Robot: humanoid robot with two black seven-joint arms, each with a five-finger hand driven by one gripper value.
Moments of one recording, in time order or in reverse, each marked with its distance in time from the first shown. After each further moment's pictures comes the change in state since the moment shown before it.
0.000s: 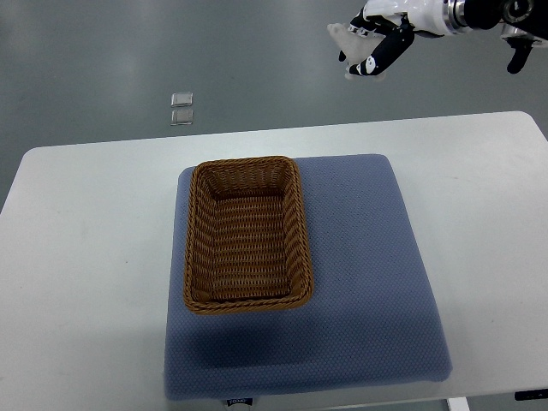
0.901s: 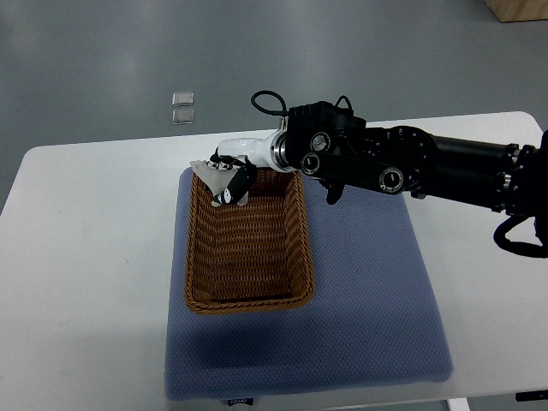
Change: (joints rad) left arm 0.000 0.000 -0.003 0.009 -0.002 0.001 0.000; right arm -0.223 0.564 -0.076 -0.203 0.051 -0.202 0.011
